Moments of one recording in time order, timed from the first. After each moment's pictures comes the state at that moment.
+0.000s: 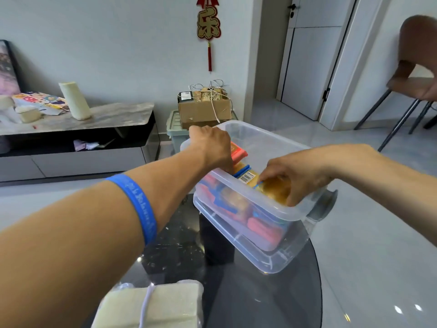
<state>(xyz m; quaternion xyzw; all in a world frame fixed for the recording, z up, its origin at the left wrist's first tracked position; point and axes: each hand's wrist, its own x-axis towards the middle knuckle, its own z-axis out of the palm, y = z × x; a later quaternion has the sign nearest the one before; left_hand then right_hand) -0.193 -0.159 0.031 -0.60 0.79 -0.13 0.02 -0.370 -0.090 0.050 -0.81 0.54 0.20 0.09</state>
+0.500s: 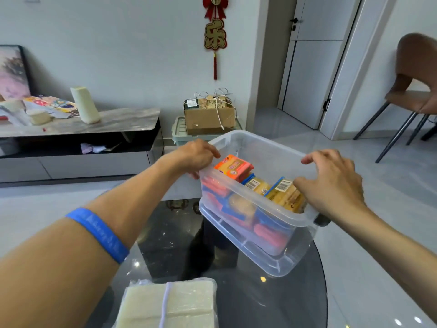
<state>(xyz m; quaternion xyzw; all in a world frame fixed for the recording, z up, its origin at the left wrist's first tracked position) -0.121 -0.146 0.037 -0.61 0.73 0.26 -0.15 -0.377 -0.050 0.009 -0.58 0.77 -0.27 0.01</state>
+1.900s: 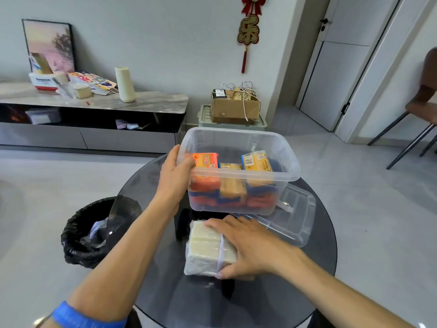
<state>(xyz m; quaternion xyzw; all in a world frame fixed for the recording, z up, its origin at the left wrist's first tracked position) -0.003 0.010 -0.013 -0.57 0.44 0.41 -0.56 -0.192 0.077 -0.053 -0.88 0.45 0.03 0.12</state>
